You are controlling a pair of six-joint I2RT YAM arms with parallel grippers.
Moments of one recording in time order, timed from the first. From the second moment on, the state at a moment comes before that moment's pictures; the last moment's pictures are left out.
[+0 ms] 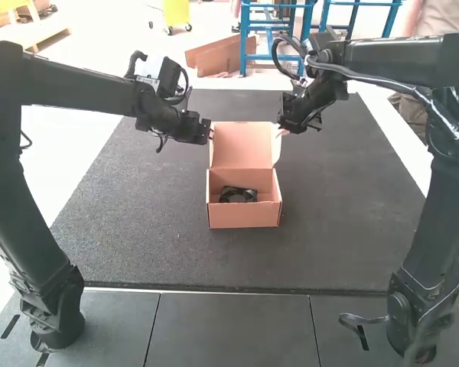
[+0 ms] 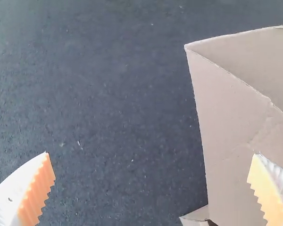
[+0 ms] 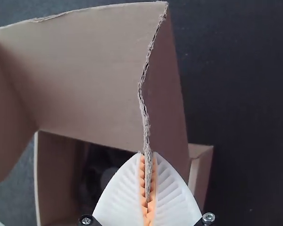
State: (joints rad) left arm -0.36 1.61 1.13 -0.25 0.01 -0.10; right arm 0.39 1.77 1.50 -0.76 -0.28 0.30
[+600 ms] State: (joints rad) left arm -0.41 1.54 1.12 -0.32 0.00 -0.13; right arm 0.43 1.64 1.32 -0.77 -0.28 0.30
